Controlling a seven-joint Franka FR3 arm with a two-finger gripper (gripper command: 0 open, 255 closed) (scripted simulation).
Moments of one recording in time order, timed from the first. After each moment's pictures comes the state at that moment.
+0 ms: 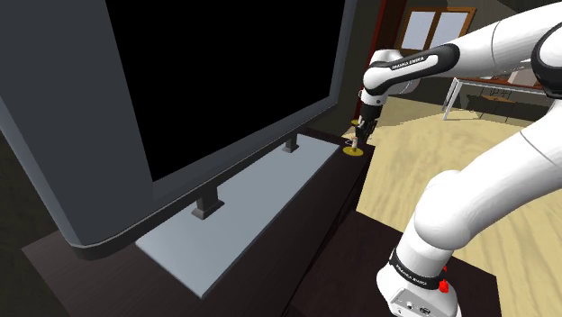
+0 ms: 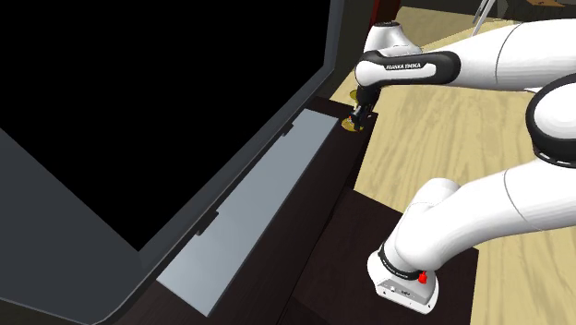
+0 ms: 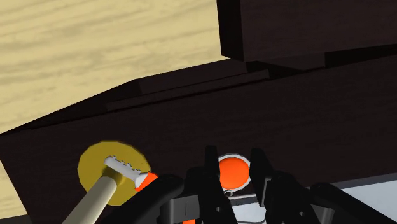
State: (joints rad) arm -0.09 -0.47 -0.64 -2.40 -0.31 2.00 -0.38
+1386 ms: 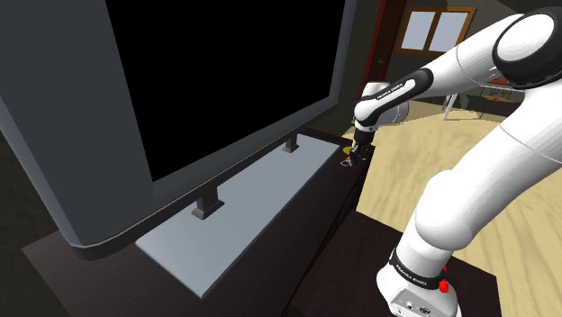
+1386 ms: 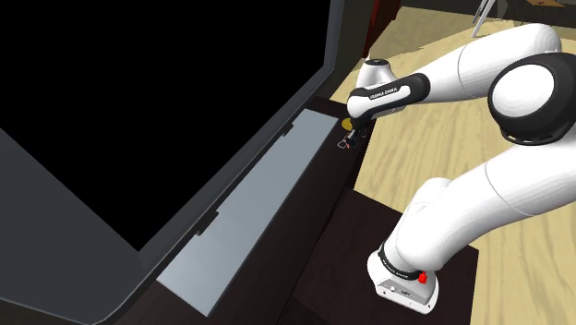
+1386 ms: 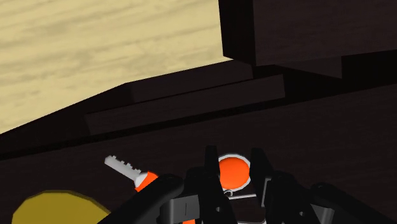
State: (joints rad) arm -0.06 -0.32 -0.74 -2.56 -0.29 2.30 -0.41
